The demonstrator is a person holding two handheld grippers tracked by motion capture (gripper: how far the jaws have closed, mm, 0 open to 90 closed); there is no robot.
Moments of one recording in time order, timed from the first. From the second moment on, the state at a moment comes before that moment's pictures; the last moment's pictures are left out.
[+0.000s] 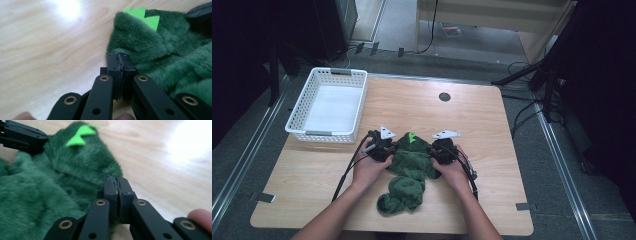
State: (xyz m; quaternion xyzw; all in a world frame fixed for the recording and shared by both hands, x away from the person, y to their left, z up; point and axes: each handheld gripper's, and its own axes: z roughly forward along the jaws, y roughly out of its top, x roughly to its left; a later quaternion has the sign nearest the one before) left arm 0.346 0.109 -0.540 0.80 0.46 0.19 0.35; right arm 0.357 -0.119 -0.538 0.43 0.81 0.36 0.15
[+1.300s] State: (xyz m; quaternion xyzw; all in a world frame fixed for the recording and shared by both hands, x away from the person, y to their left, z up) left arm 0.314 0.133 -0.512 0.70 0.51 0.18 0.47; right arm 0.322 -0.150 -0.535 0.47 0.75 0.43 0.15
